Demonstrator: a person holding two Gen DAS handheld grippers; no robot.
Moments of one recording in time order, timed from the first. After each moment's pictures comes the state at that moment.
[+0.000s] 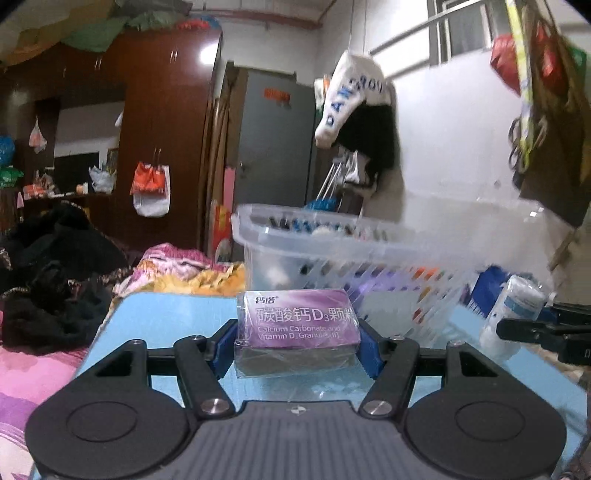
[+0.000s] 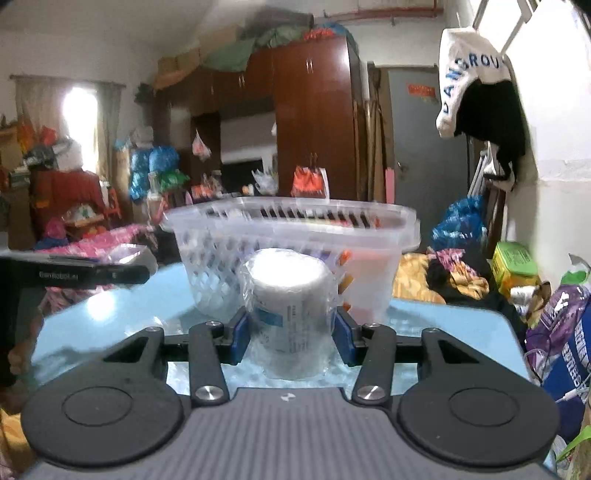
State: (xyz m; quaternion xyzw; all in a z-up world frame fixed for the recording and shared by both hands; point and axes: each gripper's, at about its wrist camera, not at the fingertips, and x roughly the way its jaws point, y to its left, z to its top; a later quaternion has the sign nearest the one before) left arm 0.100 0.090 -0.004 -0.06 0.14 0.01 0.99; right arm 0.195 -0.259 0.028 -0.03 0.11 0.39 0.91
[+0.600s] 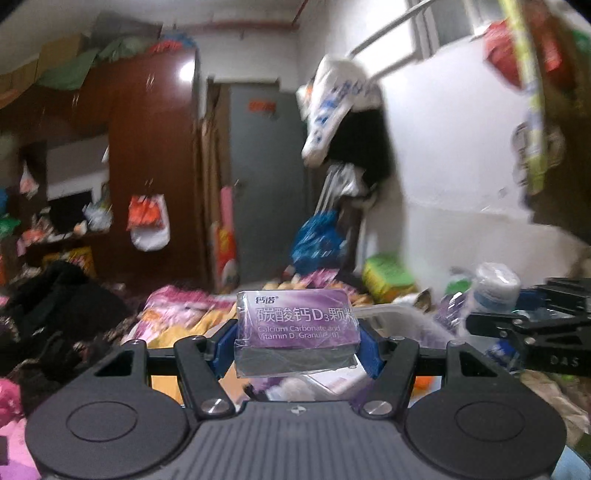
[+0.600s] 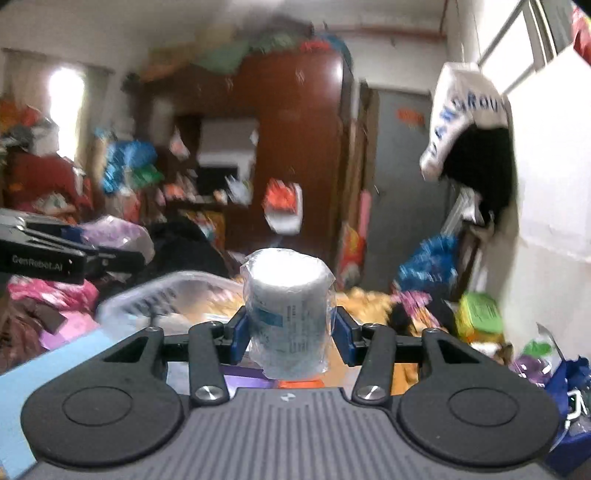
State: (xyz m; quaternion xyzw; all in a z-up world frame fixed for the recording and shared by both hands) left arm 0.211 0.059 0.116 0.01 0.16 0.03 0.99; right arm 0.299 -0.194 0.118 -0.10 0.13 0.31 0.94
